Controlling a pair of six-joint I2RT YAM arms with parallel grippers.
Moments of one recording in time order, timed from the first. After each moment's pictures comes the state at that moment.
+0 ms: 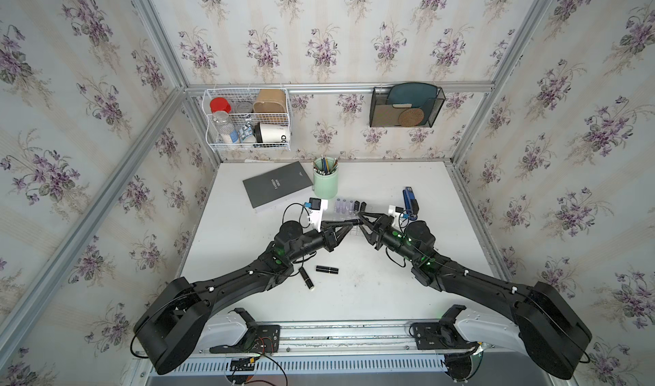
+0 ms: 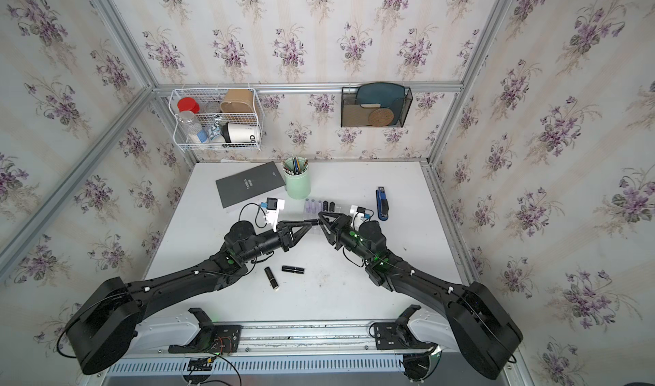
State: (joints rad) left arm -0.75 1.25 0.54 0.66 0.40 -0.74; right arm 0.68 1.19 0.45 0.65 -0.20 1.68
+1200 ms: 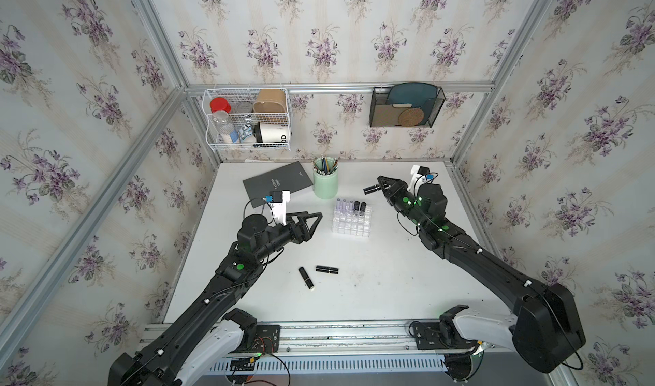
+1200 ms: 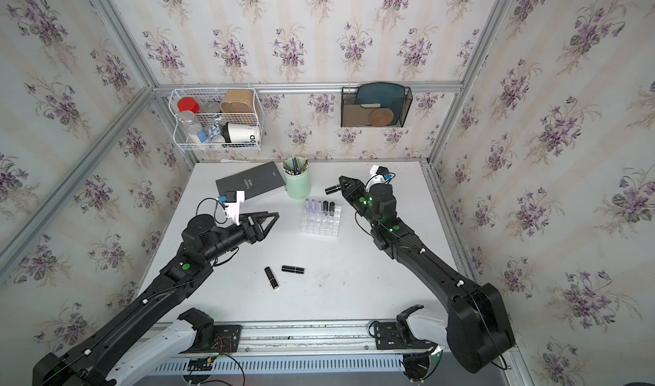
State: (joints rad) left arm -0.47 0.86 0.62 0.05 0.38 -0.67; right arm 0.46 1.26 0.84 0.18 -0.01 1.00
